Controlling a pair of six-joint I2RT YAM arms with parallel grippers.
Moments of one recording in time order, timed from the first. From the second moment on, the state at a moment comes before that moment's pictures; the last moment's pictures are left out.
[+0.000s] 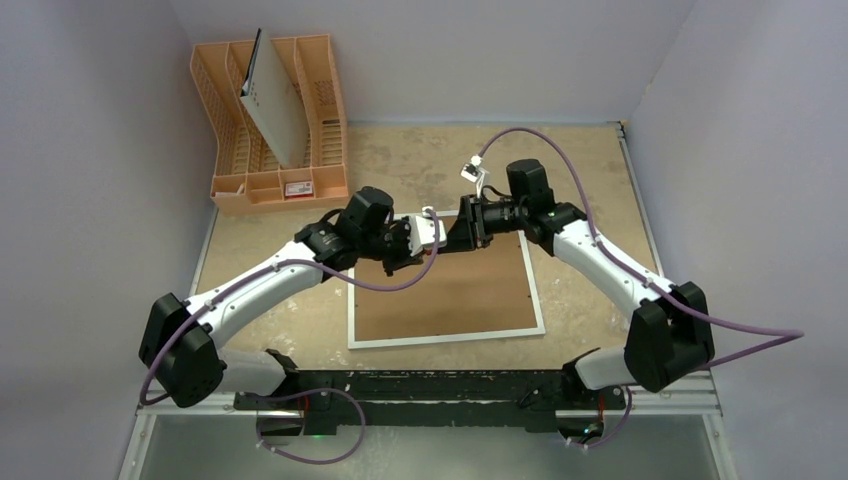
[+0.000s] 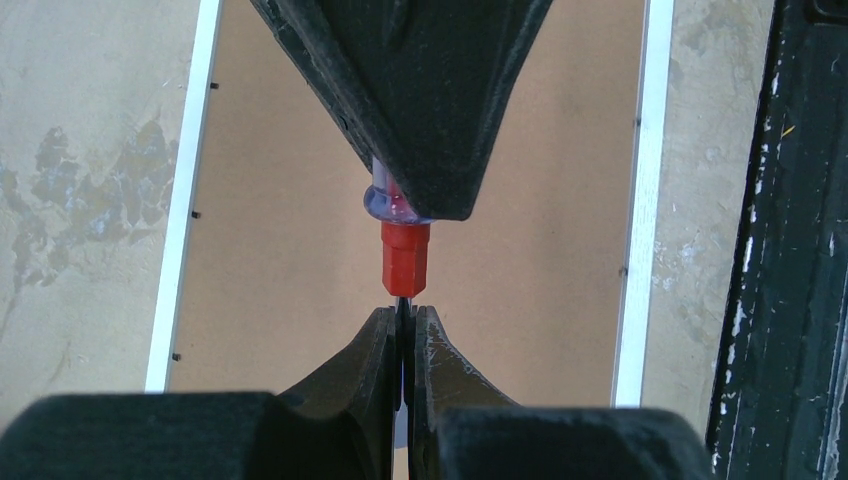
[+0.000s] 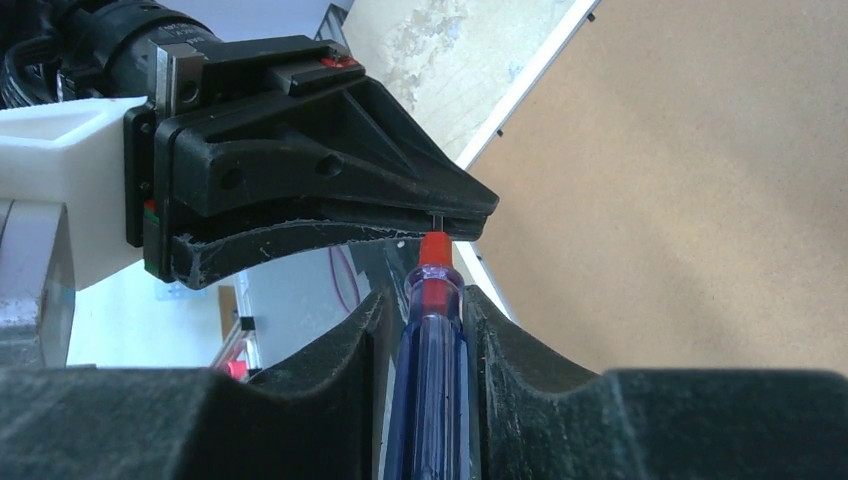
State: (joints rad) left arm -0.73 1.32 1.03 -0.41 0.42 0.49; right arm 0.45 1.40 1.04 -0.28 -0.96 0.42
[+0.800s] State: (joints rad) left arm -0.73 1.34 1.07 -0.47 0.42 0.56; right arm 0.45 1.44 1.08 -0.40 -1.01 0.30
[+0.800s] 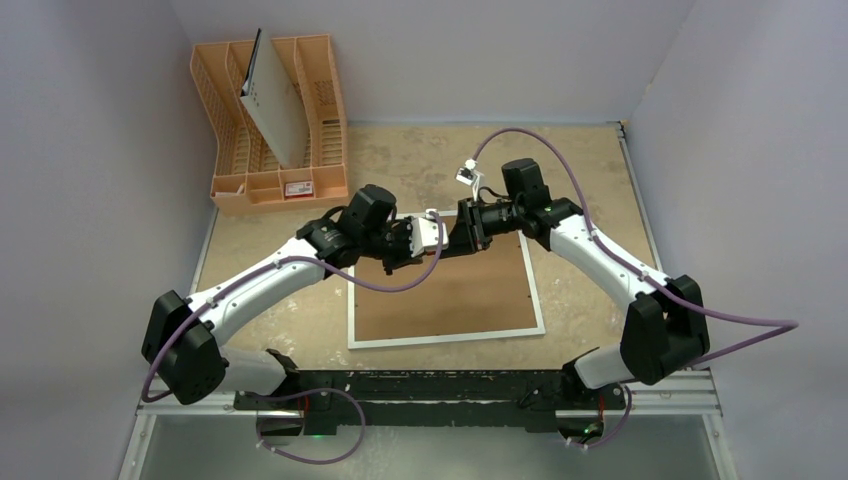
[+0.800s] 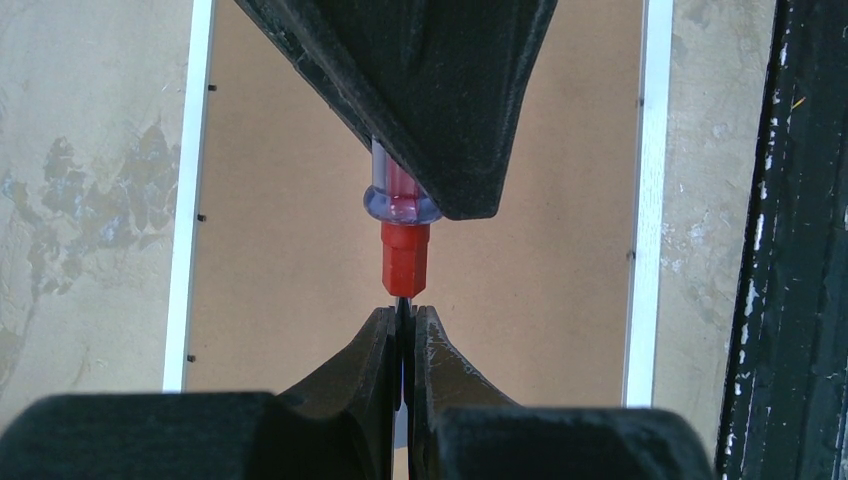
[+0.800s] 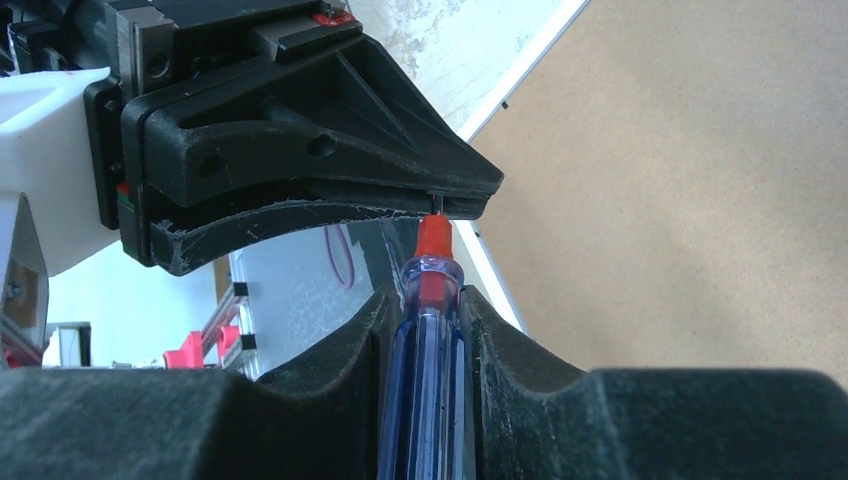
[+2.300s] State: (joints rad) left arm -0.23 1.14 0.67 -0.14 0.31 -0.27; right arm 0.50 1.53 0.98 -0.32 -0.76 0.44
